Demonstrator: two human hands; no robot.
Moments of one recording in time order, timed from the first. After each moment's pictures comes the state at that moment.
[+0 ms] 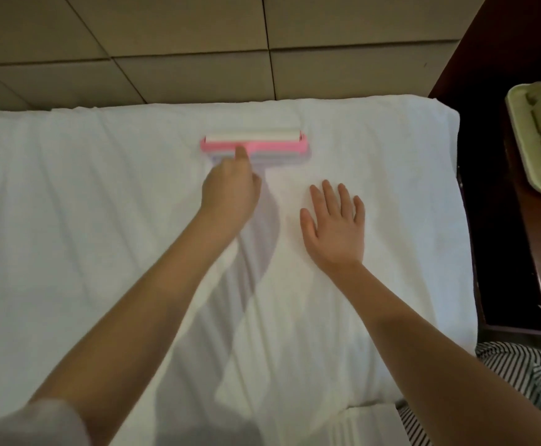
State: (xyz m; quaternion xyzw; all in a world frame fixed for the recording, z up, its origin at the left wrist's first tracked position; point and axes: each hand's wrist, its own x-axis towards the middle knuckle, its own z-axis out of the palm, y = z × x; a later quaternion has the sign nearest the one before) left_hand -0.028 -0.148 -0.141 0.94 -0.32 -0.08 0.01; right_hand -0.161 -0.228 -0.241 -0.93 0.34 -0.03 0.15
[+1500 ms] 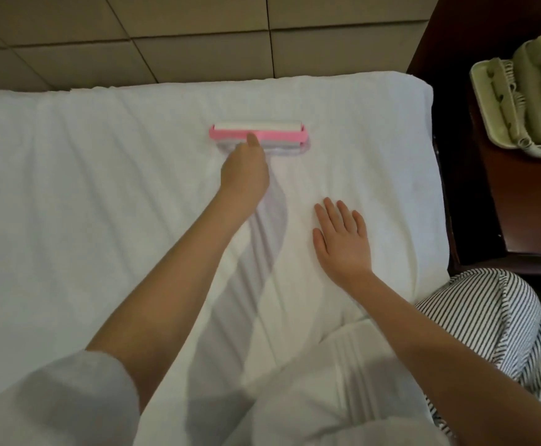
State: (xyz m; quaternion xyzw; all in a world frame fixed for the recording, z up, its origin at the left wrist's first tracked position) left_hand -0.086 -0.107 -0.134 0.94 -0.31 -0.12 0.03; right_hand -0.261 -0.161 -0.244 -0.95 0.29 -0.01 0.15
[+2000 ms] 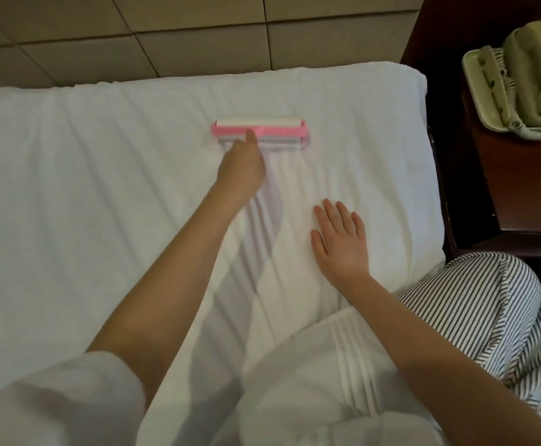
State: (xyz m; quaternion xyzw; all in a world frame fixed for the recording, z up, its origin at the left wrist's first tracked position) left_hand -0.100 -0.085 -0.142 0.93 -0.33 -0.13 0.05; right_hand -0.291 -0.134 -0.248 -0.94 0.30 -0.04 0.18
